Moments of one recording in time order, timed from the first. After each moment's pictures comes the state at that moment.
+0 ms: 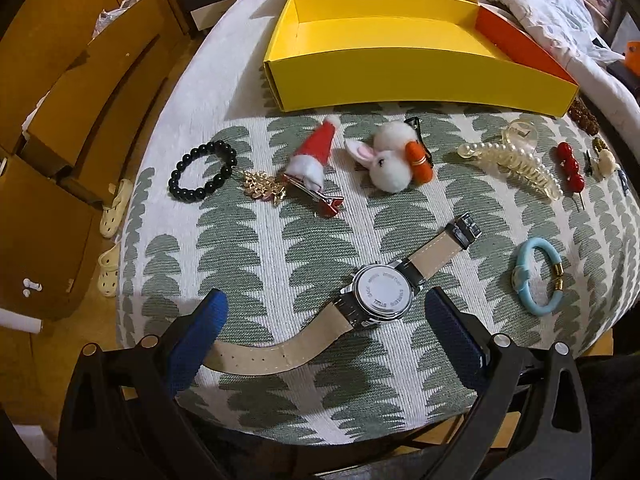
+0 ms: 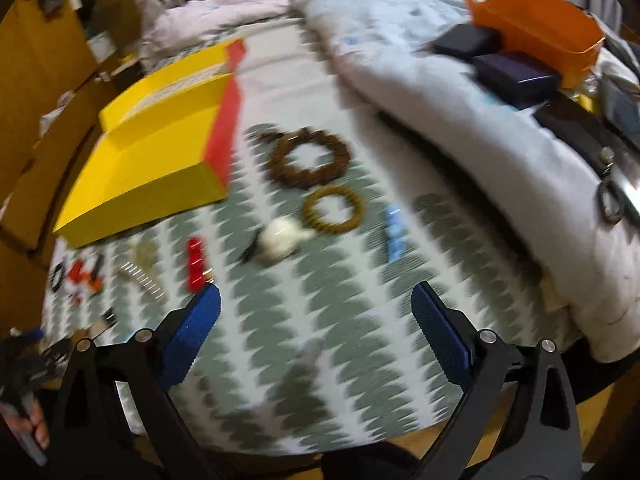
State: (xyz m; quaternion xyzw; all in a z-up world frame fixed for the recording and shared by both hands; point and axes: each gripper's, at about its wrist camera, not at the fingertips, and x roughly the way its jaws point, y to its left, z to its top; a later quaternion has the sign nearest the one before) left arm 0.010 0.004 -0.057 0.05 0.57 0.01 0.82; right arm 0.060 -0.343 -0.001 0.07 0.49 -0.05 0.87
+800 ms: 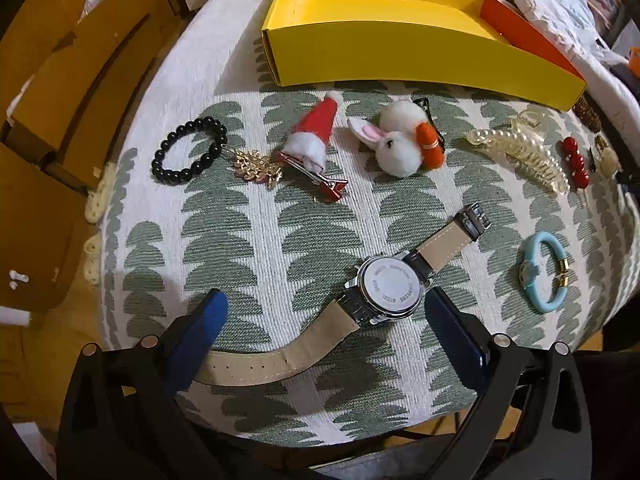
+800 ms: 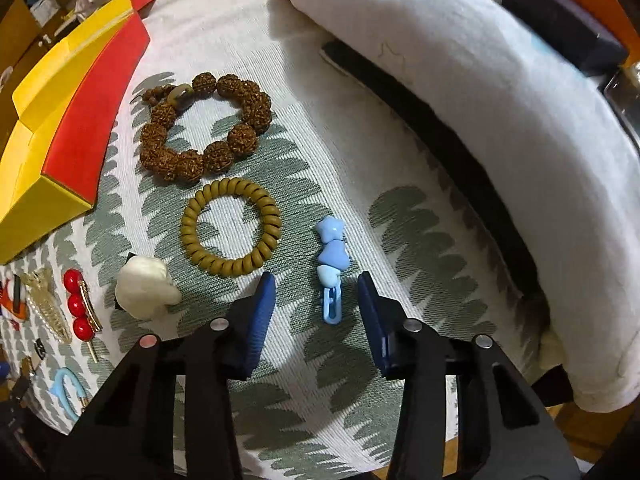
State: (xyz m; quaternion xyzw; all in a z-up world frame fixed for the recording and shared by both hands) left arm 0.030 0.017 -0.073 0.01 0.60 -0.02 0.80; right arm 0.140 -0.396 -0.073 0.07 0.61 -0.09 0.78
